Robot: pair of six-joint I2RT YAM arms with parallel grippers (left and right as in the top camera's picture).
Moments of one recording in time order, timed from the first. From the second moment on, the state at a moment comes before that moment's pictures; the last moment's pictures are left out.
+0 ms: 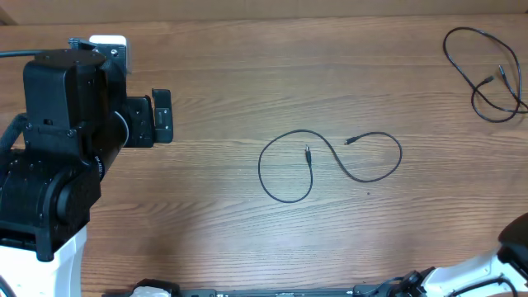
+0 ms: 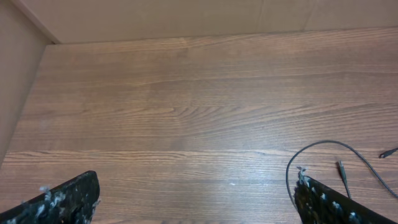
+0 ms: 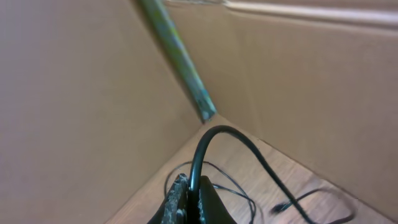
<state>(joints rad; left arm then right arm) -0.20 1.33 2.03 -1.44 -0.19 -0.10 -0.88 1.91 2.65 -1.16 -0.30 0.28</state>
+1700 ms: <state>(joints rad) -0.20 1.33 2.03 -1.46 -0.19 -0.10 -0.98 2.16 2.04 -0.90 -0.27 0.32</state>
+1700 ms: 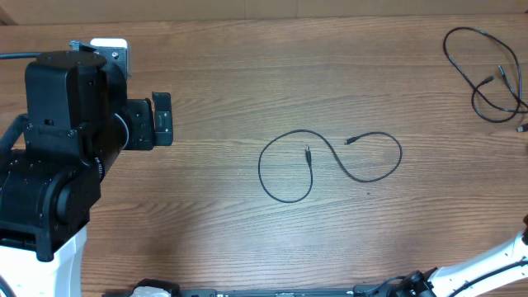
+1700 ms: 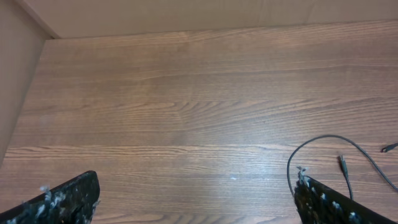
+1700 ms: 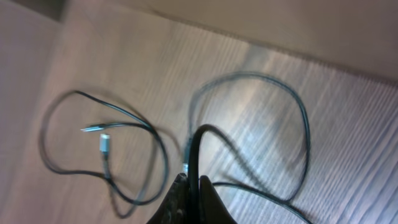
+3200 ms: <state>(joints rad) -0.20 1.33 2.03 -1.45 -0.19 -0.10 -0.08 1.71 2.09 -1.42 -0.32 -0.10</state>
